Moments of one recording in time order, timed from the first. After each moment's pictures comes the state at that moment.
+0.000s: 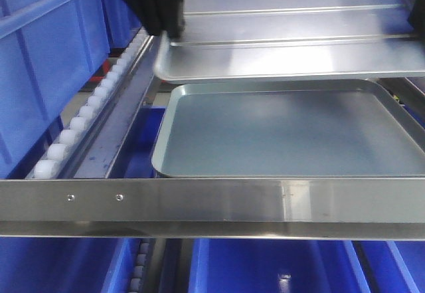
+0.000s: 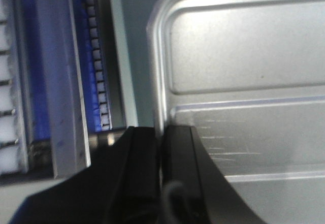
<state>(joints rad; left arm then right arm) -0.88 1.72 -1.59 0.37 1.00 -0.71 0.30 1.32 -1.19 -0.07 1.01 0.27</state>
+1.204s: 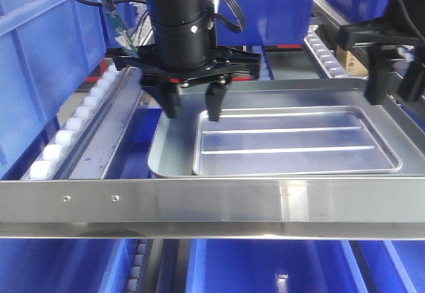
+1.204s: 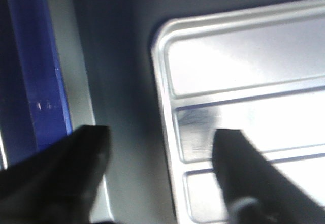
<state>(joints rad) -0.76 2.02 -1.66 0.27 0.85 -0.62 0.18 1.65 -1.22 -0.04 0.81 0.14</state>
